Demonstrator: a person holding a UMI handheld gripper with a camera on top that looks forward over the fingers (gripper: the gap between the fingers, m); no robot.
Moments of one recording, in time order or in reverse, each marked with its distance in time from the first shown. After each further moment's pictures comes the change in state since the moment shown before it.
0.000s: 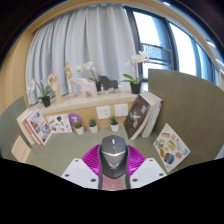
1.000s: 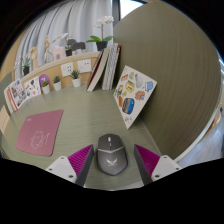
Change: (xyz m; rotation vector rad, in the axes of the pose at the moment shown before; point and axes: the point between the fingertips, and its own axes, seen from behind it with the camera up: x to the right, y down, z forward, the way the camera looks) arm 0.212 0.229 0.014 -0.183 0.120 -0.014
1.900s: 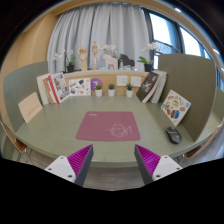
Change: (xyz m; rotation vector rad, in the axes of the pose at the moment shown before) arm -0.260 0.038 -0.165 0.137 -0.158 -0.131
